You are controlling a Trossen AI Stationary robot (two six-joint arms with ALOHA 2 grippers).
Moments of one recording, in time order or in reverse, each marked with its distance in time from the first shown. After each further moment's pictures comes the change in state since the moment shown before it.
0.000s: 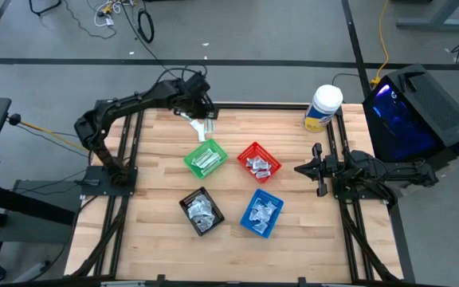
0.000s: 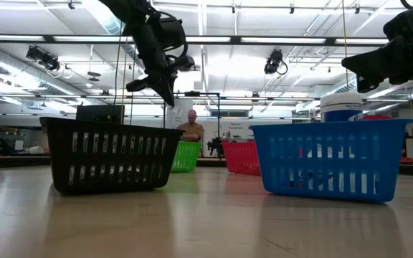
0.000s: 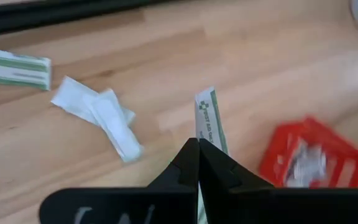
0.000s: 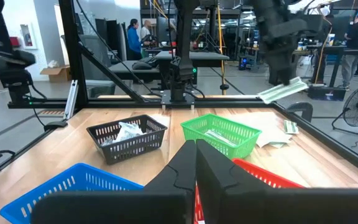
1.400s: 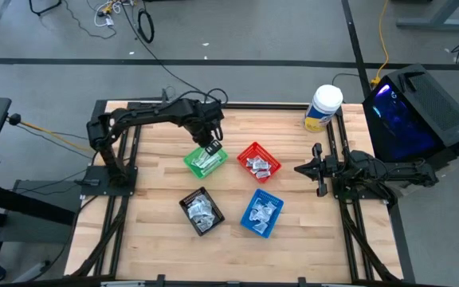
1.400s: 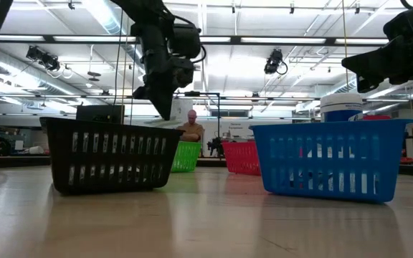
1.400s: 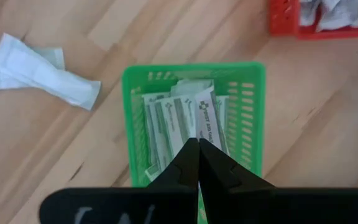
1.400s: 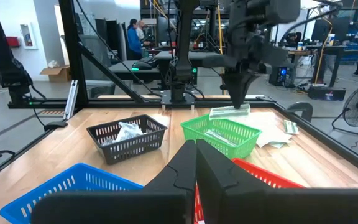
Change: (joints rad) left arm -0.204 0.091 0.000 -0.163 0.068 0.400; right arm 0.000 0.000 0.000 0.000 0.000 0.000
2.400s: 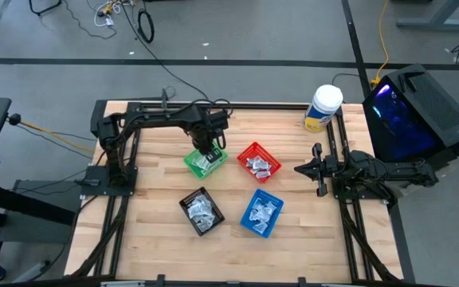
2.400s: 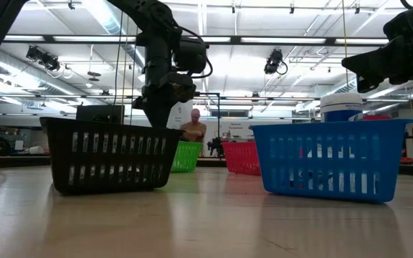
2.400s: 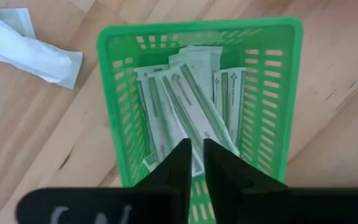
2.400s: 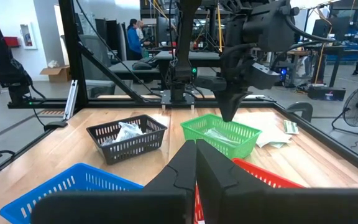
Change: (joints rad) left arm -0.042 0.097 0.000 -0.046 -0.010 0.008; right arm 0.000 0.000 0.000 0.000 0.000 0.000
